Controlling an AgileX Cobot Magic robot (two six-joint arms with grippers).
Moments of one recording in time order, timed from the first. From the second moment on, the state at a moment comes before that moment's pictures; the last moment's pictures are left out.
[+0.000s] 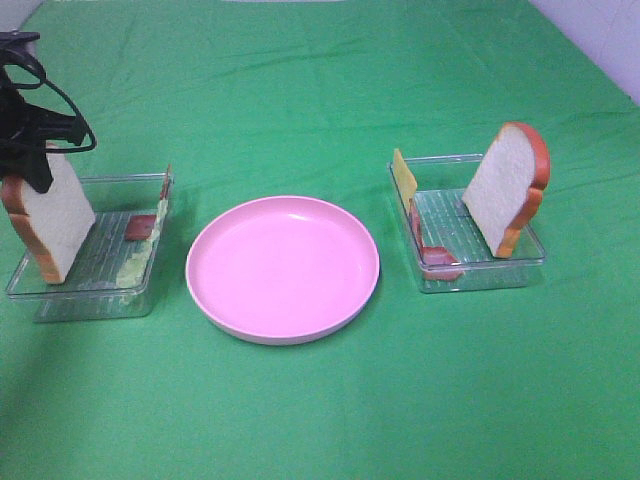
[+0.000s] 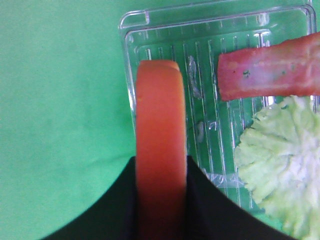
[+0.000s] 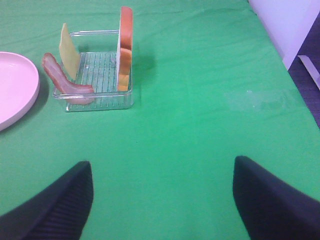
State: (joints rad) left arm -0.06 1.93 -1.42 -0.06 0.87 0.01; right arm -0.04 0.00 -0.51 0.06 1.06 -0.07
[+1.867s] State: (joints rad) left arm -0.37 1.91 -1.42 -0.77 0.88 0.13; right arm -0.04 0.00 -0.51 0.06 1.06 -0.07
